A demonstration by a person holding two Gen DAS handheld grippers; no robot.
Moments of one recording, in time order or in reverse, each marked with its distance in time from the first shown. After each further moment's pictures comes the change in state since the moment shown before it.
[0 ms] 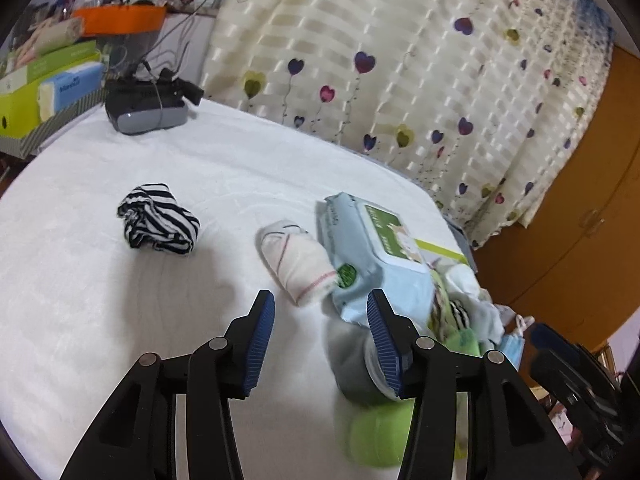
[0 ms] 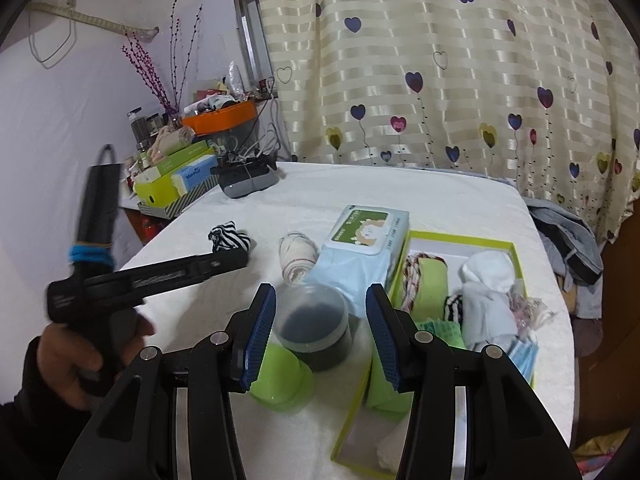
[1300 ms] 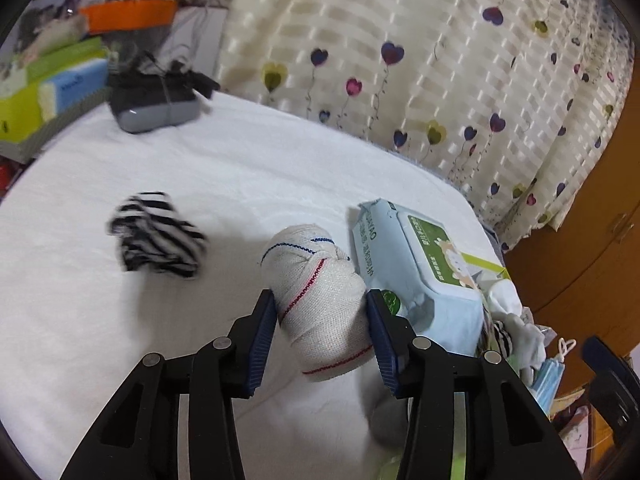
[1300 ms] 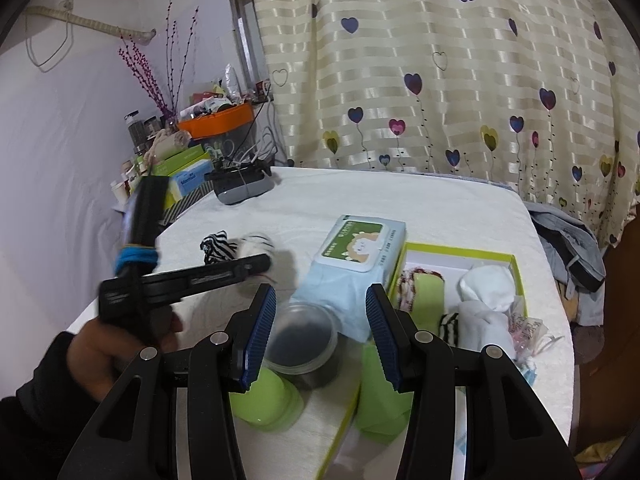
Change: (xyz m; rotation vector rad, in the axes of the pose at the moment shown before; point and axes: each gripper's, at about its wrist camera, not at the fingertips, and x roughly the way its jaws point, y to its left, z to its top) left arm 0.029 0.007 0.014 -0.006 -0.004 0.104; right arm 0.013 -0.008 0.013 0.001 0.001 -0.001
